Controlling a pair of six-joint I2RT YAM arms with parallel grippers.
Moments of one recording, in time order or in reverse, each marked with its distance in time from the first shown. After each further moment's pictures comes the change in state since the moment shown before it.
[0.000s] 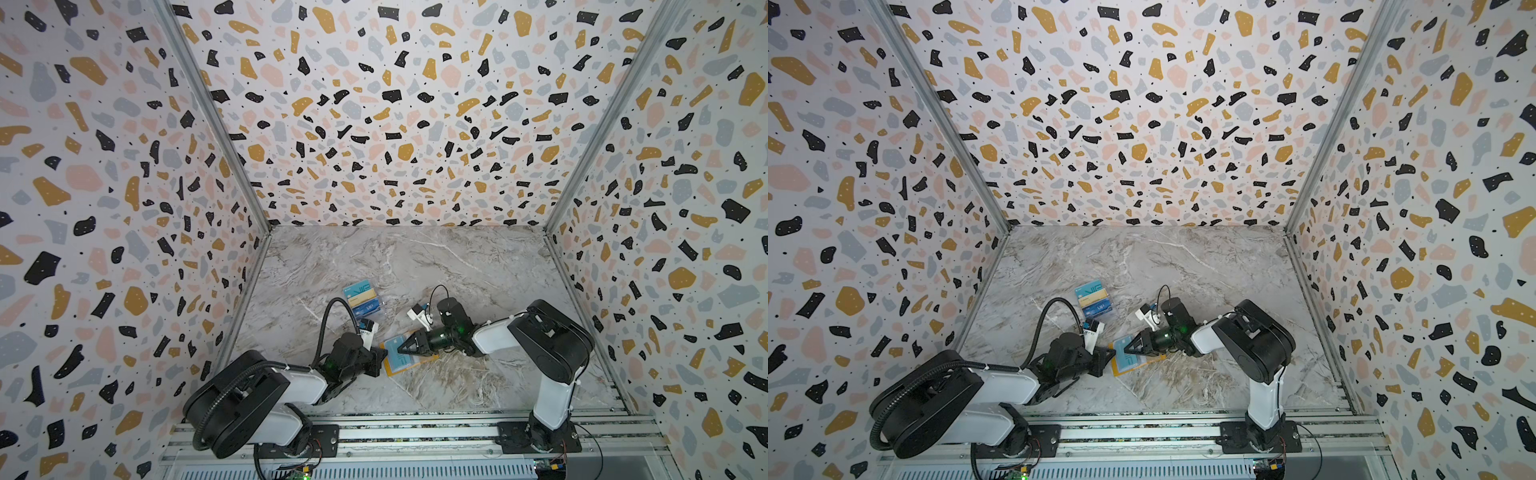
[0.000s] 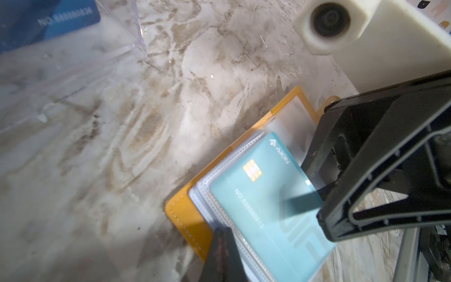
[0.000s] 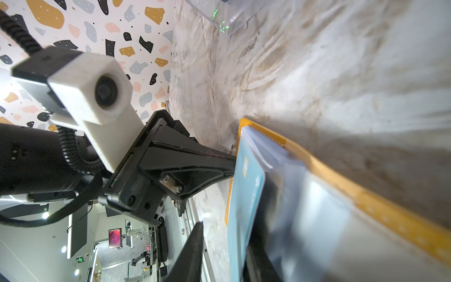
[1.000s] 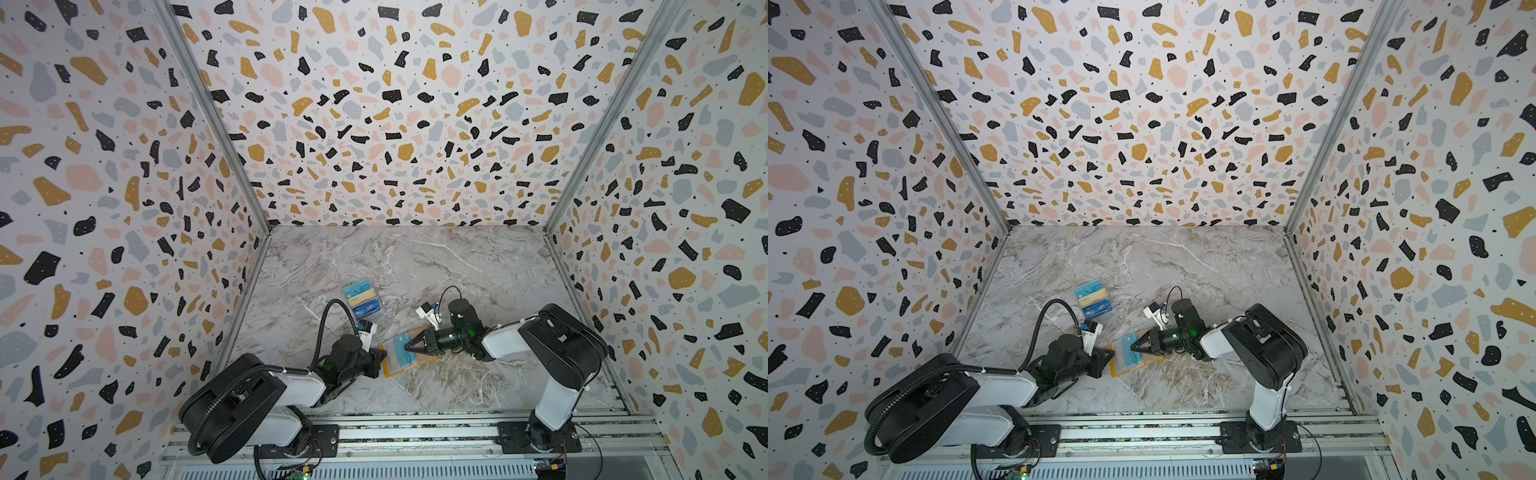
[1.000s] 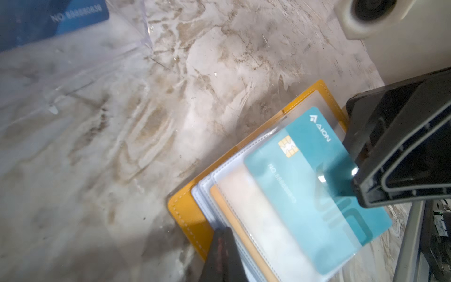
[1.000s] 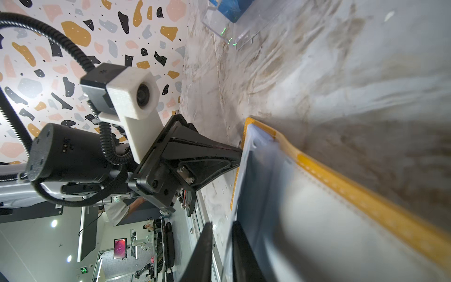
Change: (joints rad) left arm -0.001 -0.024 -0.015 -0.007 -0.015 -0.010; right arm -0.050 -0.074 -0.090 0.089 -0.010 0.051
